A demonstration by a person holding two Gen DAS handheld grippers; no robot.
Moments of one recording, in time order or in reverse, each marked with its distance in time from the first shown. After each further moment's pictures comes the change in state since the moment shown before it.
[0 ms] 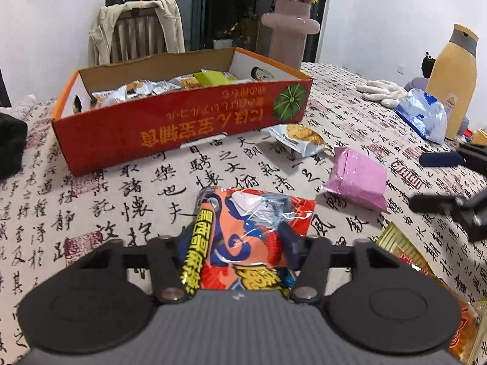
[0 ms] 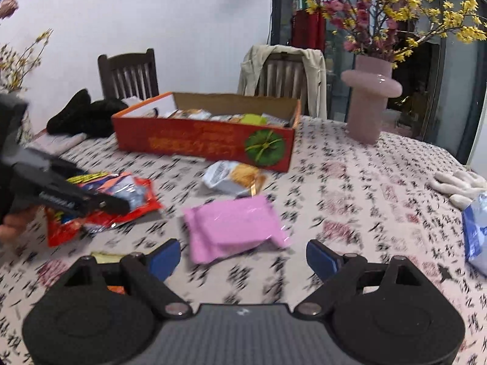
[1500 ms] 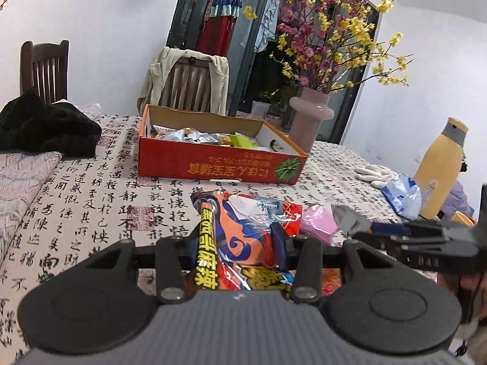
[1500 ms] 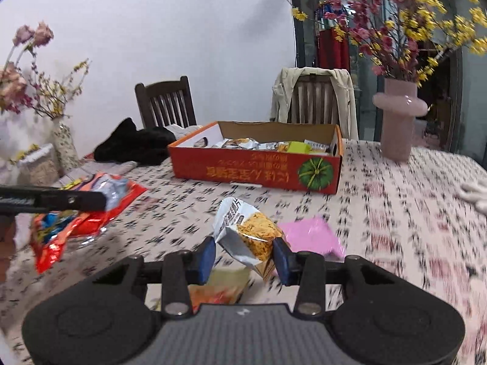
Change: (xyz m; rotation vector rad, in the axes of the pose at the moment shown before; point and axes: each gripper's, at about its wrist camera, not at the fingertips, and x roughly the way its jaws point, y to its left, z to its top) left arm -0.141 -0.020 -0.049 -0.251 -0.262 0.053; right arm -0.052 0.040 -0.004 0.041 -0.093 0.148
